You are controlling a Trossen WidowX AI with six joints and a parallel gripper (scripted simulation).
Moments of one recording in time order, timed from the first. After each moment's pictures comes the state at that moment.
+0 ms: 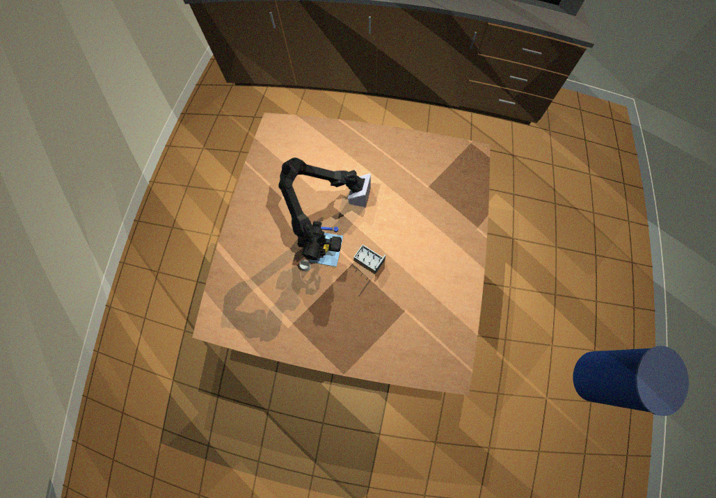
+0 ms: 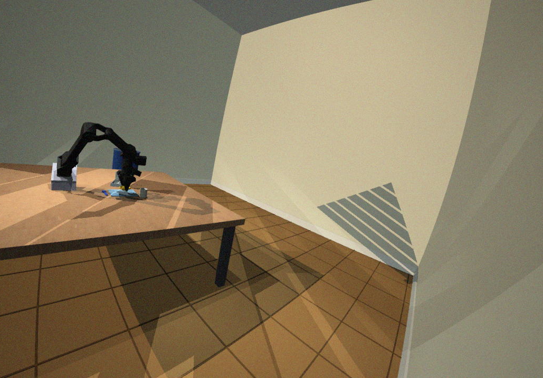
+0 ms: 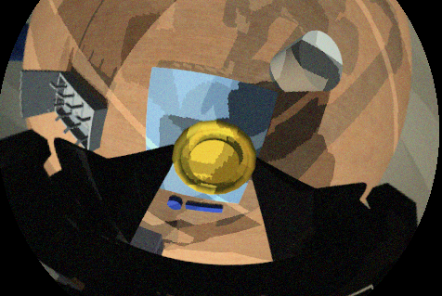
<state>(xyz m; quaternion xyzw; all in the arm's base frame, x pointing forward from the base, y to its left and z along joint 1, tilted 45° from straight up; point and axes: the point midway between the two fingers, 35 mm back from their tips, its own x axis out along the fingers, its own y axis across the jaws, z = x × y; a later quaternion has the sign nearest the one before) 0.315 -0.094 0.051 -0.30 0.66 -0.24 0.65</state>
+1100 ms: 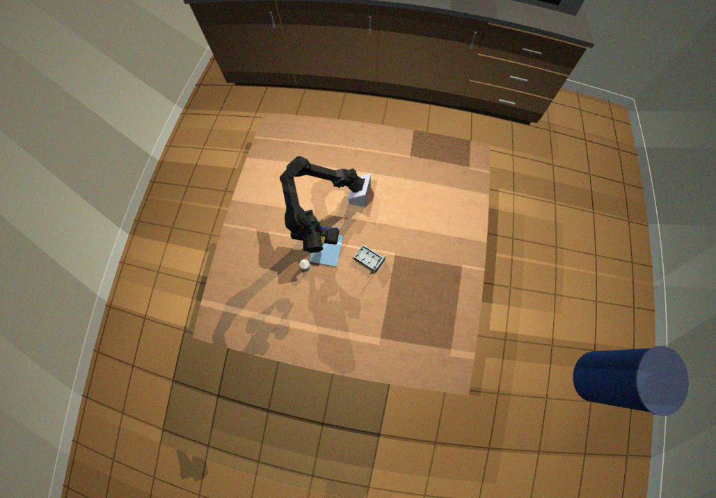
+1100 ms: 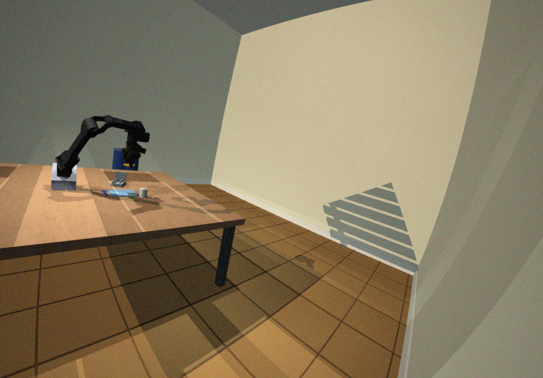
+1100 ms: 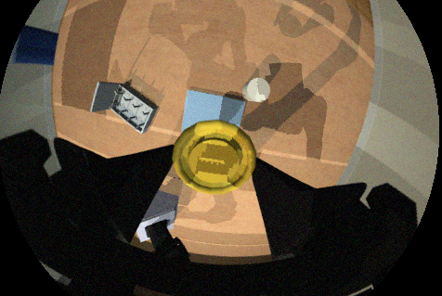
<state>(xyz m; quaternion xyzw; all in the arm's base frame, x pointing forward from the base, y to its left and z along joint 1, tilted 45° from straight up) 0.326 0.007 0.149 -0.30 0.66 -0.24 0.65</state>
